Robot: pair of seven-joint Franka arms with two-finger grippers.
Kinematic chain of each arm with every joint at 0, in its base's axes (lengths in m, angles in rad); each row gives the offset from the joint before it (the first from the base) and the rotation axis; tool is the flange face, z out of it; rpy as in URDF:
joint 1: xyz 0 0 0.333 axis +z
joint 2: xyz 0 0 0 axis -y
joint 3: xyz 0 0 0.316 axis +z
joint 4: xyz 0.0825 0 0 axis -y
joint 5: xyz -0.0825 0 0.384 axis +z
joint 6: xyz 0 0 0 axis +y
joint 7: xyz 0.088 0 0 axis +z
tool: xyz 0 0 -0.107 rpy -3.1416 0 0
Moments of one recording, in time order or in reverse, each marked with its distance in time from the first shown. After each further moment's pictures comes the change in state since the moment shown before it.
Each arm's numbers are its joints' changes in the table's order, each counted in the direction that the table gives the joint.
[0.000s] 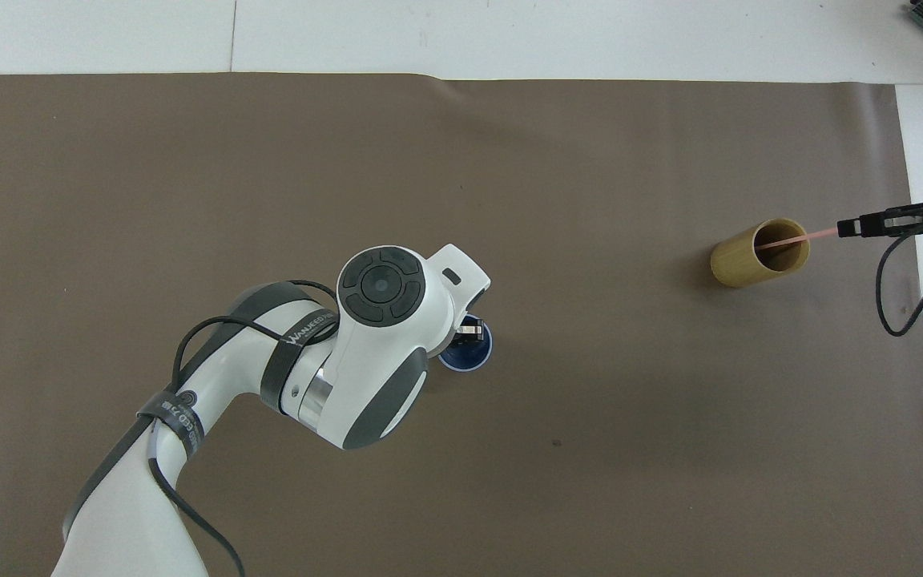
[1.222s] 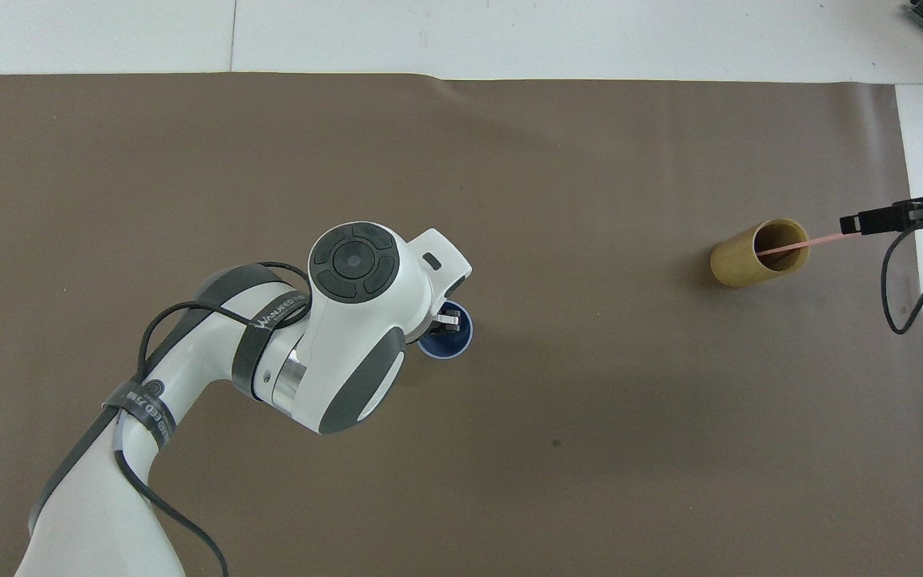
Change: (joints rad) left arm 0.040 0.000 -0.011 0.021 0.022 0.032 -0.028; right arm 0.006 -0.012 0.000 -0.007 -0.098 -0.010 0.000
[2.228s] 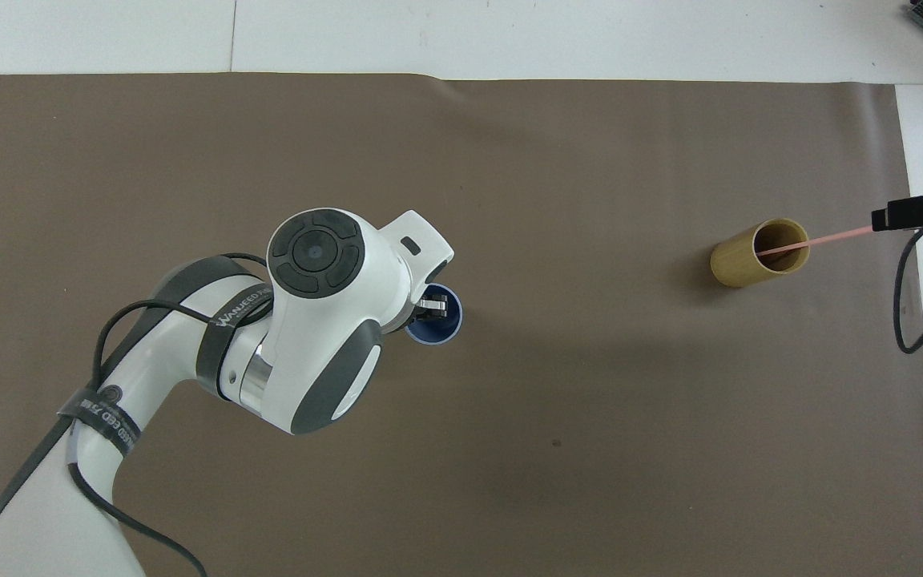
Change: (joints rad) left arm 0.022 0.043 0.000 0.008 0.001 0.025 -0.063; right arm 0.098 0.168 0.000 0.076 -0.161 0.113 -0.292
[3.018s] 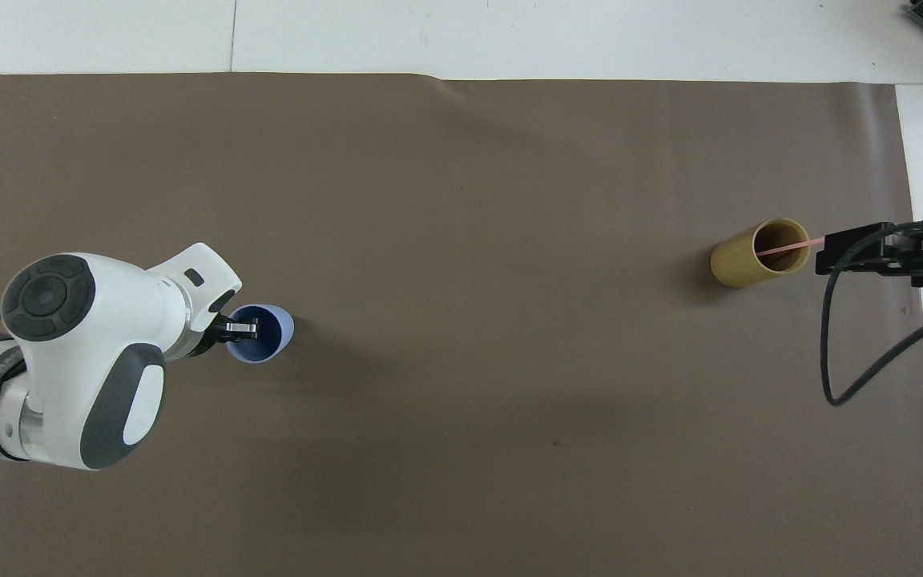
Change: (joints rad) left arm 0.323 0.253 0.007 -0.191 0.069 0.055 -0.293; right arm 0.191 0.131 0.007 0.030 -0.094 0.217 -0.436
